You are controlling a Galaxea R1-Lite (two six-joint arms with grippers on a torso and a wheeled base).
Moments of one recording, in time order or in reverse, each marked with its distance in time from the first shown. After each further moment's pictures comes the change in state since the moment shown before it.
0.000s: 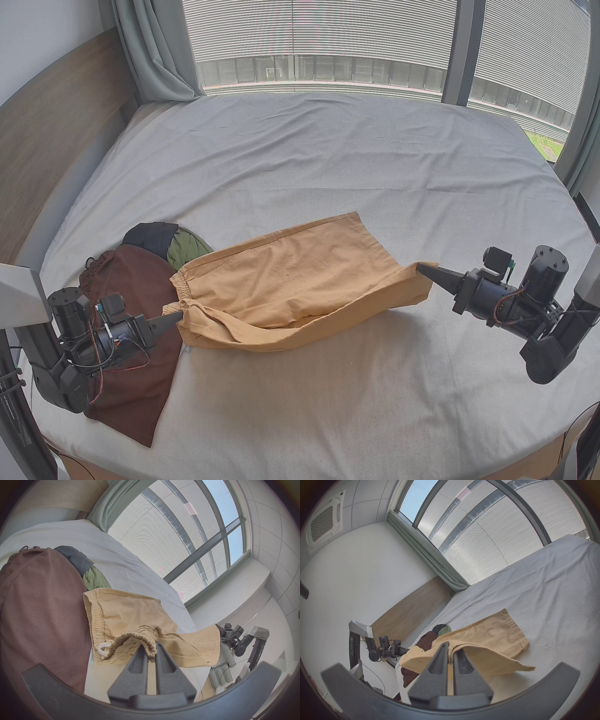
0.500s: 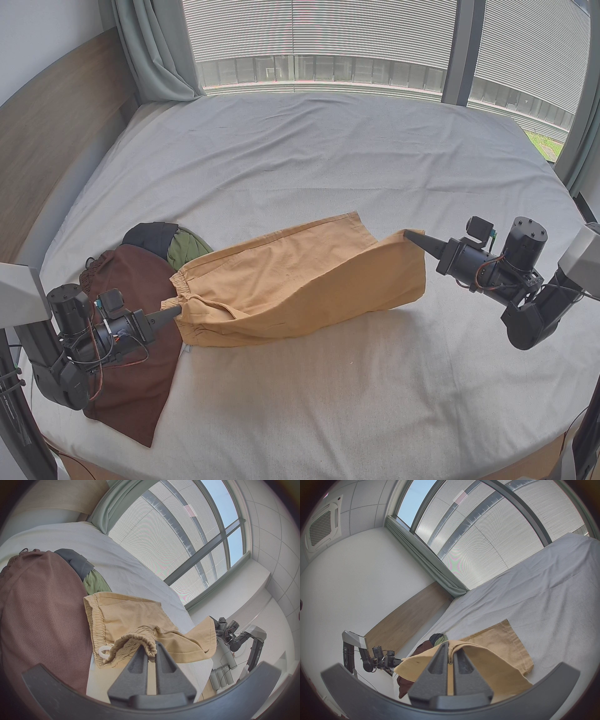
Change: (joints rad) left arm 0.004 -0.002 -0.021 0.000 0.009 -0.014; right arm -0.015 0.102 -0.298 0.134 -0.002 0.063
